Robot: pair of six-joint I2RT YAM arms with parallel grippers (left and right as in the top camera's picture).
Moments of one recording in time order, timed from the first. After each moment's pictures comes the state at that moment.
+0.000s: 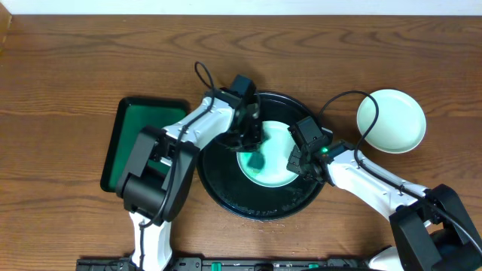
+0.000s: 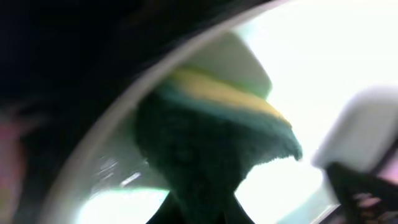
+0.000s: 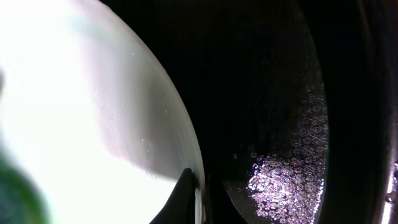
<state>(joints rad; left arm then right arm) -0.48 2.05 1.33 -0.74 0.47 -0.46 0.54 1.63 0.81 -0.50 0.05 0.91</state>
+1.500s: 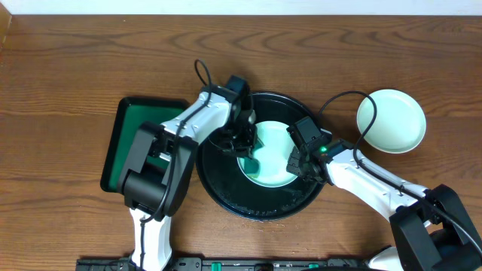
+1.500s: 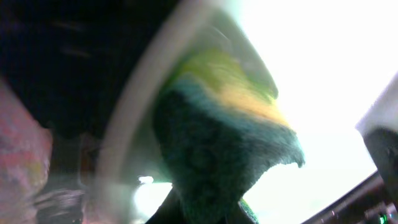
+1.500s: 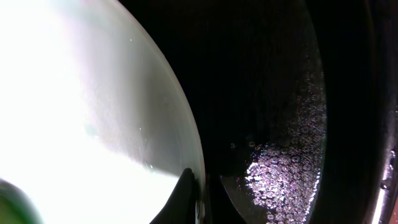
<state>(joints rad) -0.45 2.08 1.37 -0.95 0.47 -0.30 0.55 1.63 0.82 -0.55 0.04 0.90</state>
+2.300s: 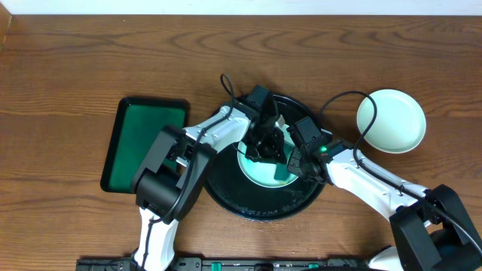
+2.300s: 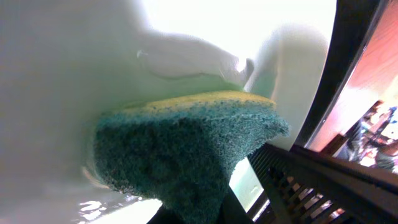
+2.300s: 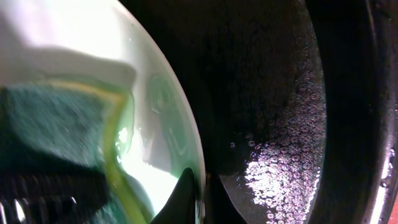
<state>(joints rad) -0.55 2.10 1.32 -0.63 0.71 -0.49 0.55 1.63 0.82 -0.56 0.04 0.90</state>
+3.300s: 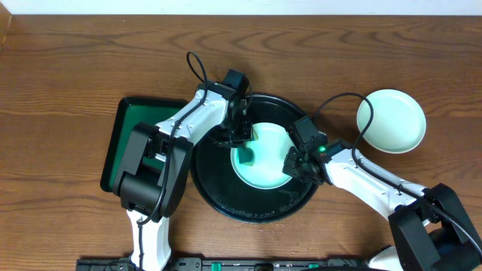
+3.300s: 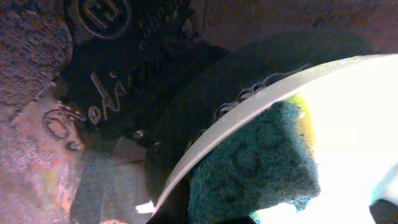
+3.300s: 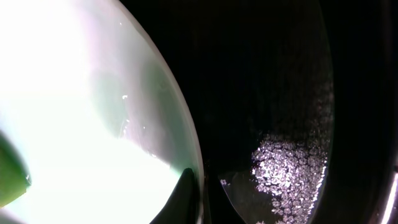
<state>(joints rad) -0.42 2.06 1.39 -0.92 0.26 -0.40 0.55 1.64 0.83 -0.54 -0.05 0.90</state>
